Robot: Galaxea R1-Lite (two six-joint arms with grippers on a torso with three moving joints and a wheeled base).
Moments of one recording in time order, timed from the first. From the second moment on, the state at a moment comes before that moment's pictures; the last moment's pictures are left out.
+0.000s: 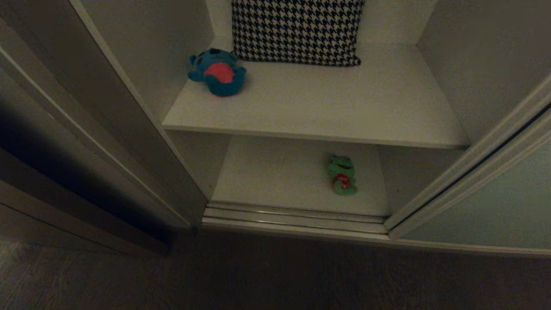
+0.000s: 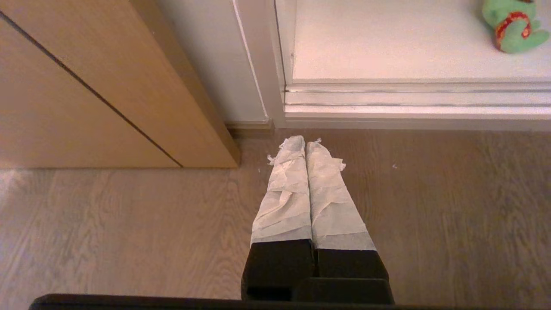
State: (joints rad) left arm -0.01 0.00 0.00 0.01 -0.02 0.12; right arm 0.00 0.00 0.00 0.00 0.00 0.00
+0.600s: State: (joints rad) left arm -0.01 0.00 0.00 0.01 -0.02 0.10; right arm 0.00 0.00 0.00 0.00 0.00 0.00
